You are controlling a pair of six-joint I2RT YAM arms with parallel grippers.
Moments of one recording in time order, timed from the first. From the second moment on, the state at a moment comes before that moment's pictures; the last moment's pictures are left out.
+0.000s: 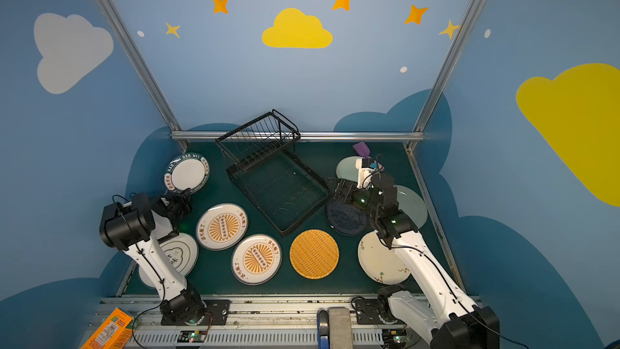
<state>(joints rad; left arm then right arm) 0.55 2.11 0.72 1.05 0.58 -1.53 0.35 1.01 0.80 -0.10 -0.38 0.60</state>
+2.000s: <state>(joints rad) -0.18 1.26 1.25 -0.40 0.88 -0.99 0.48 1.44 1.55 -0.50 -0.38 0.54</state>
